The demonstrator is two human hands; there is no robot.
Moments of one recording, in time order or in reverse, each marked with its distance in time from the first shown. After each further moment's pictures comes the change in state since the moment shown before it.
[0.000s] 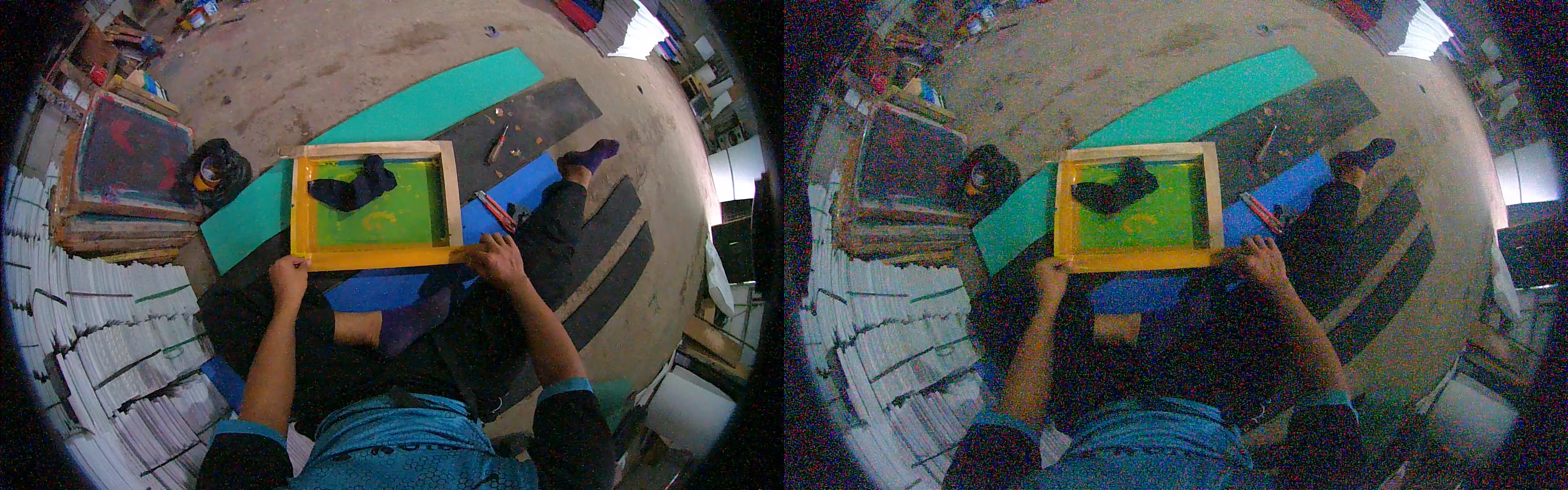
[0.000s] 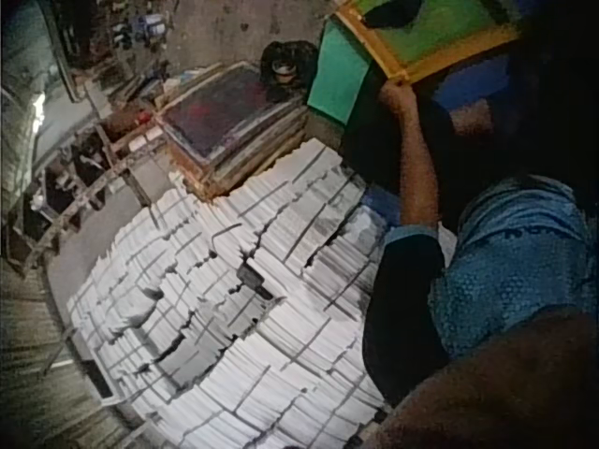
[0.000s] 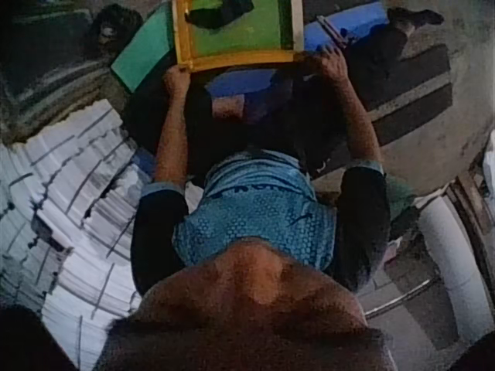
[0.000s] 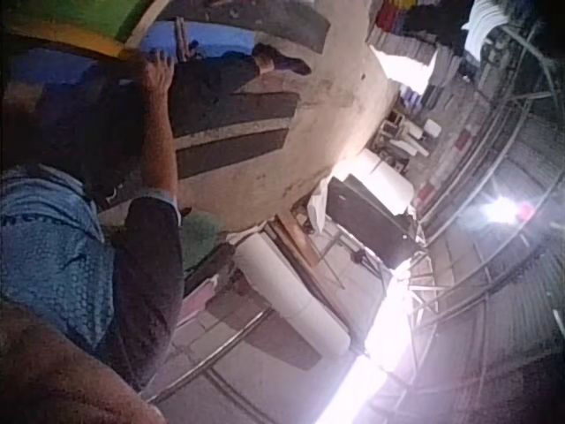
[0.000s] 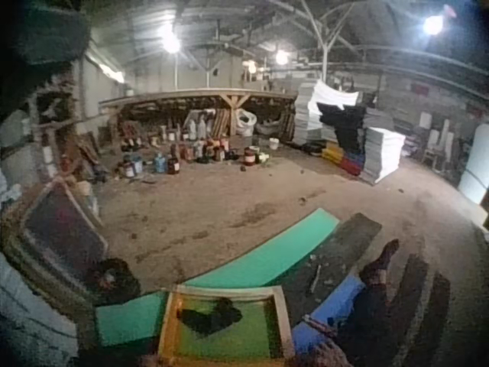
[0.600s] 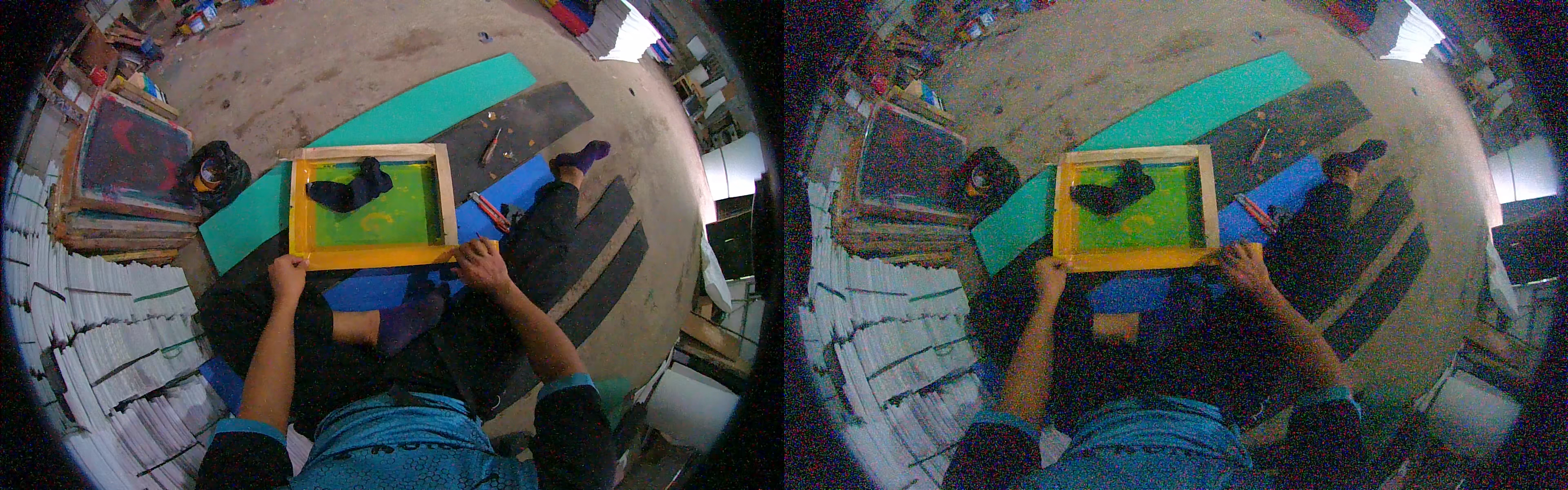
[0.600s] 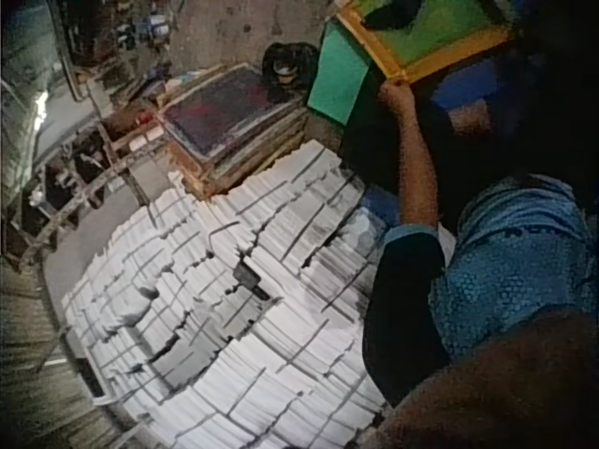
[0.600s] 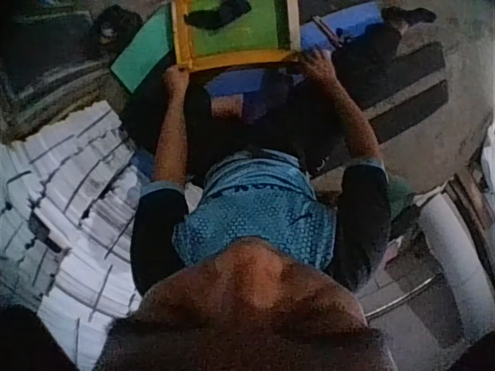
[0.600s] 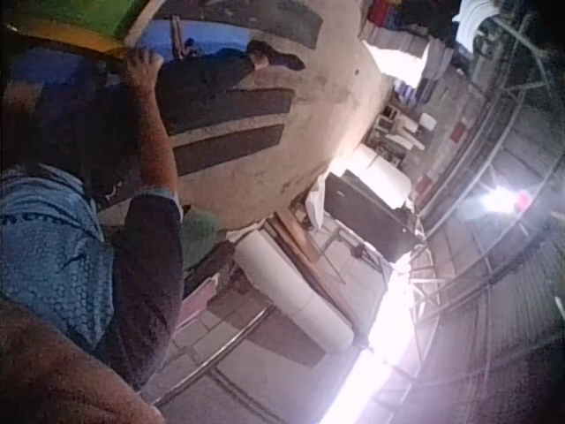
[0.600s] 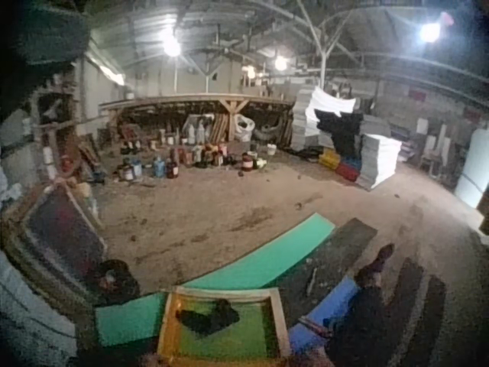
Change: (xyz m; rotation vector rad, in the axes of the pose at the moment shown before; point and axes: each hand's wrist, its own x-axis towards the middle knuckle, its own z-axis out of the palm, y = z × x) left_hand 0.005 -0.004 0.007 0.004 -0.029 -0.018; right_hand -0.003 -0.027 0.017 -0.052 0.080 -0.166
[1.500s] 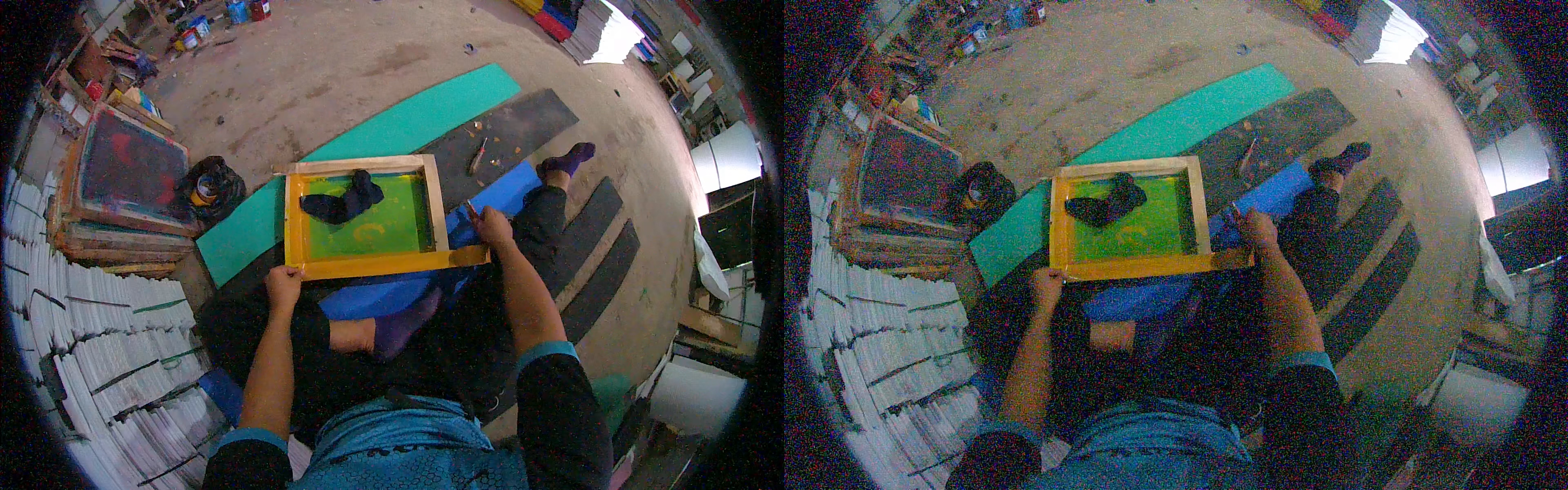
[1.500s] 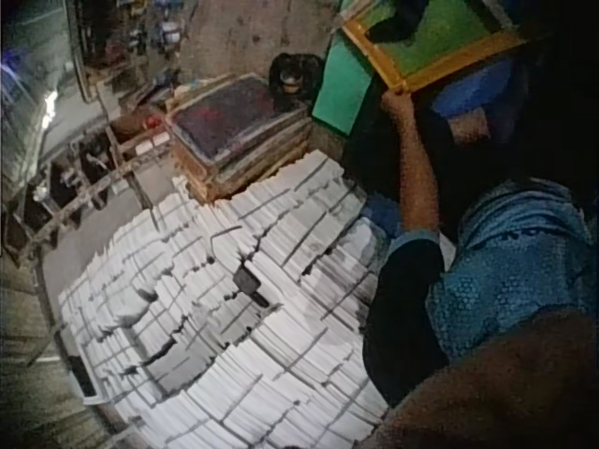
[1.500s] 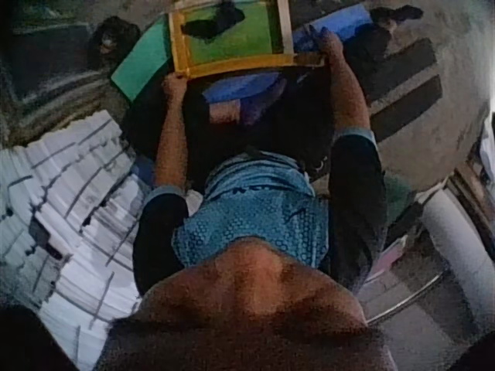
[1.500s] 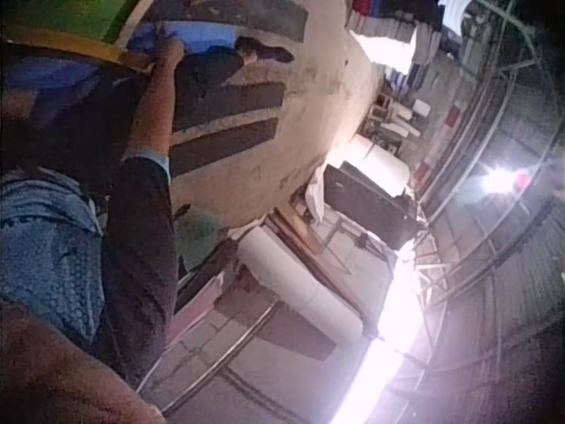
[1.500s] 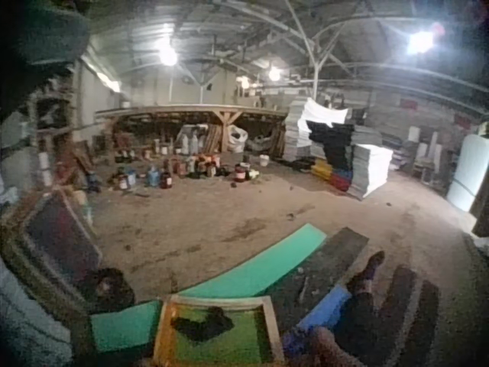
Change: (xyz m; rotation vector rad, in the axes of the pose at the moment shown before) left_hand -0.001 0.006 -0.010 -0.029 0.016 0.039; right_hand 0.054 0.101 0.009 0.346 -0.259 0.981
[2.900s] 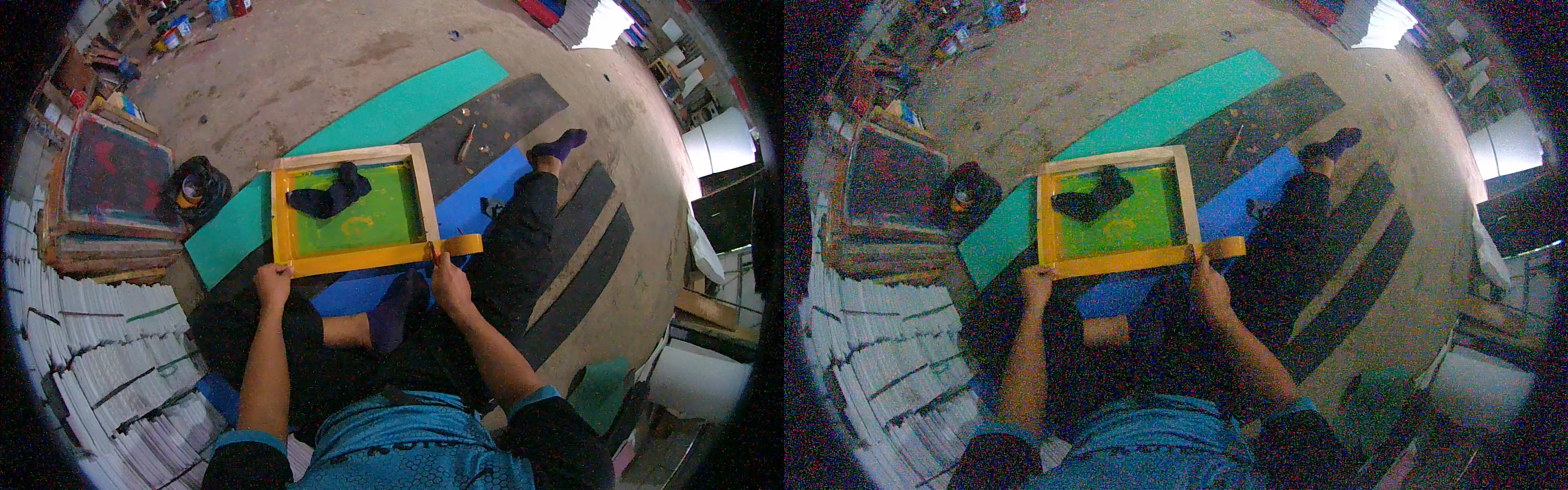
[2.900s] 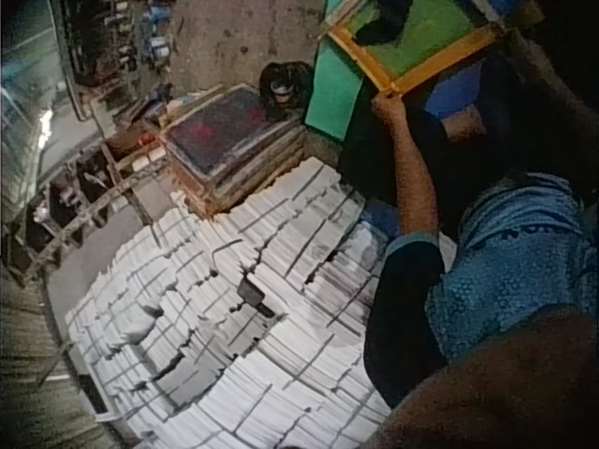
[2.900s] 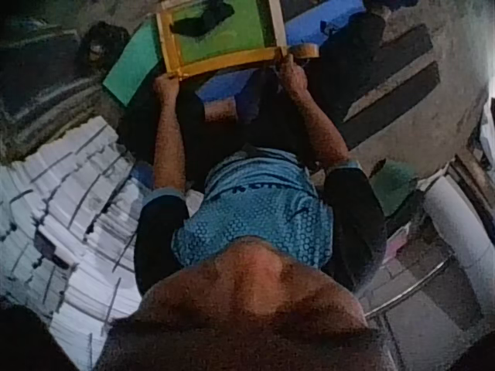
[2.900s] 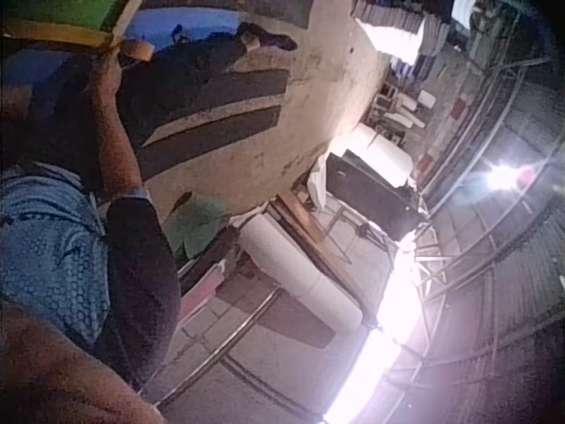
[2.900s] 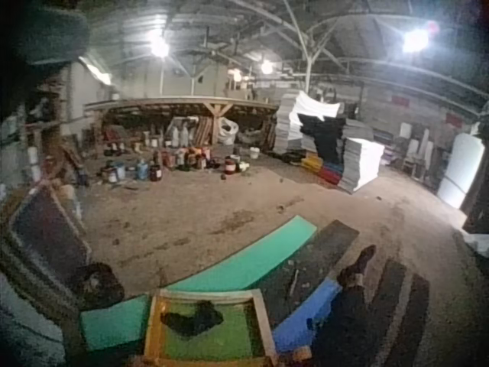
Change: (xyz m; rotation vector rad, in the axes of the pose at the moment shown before) left_hand 0.003 -0.003 0.001 0.008 -0.009 -0.024; right_hand -0.179 -0.080 0.044 0.277 0.010 -0.071
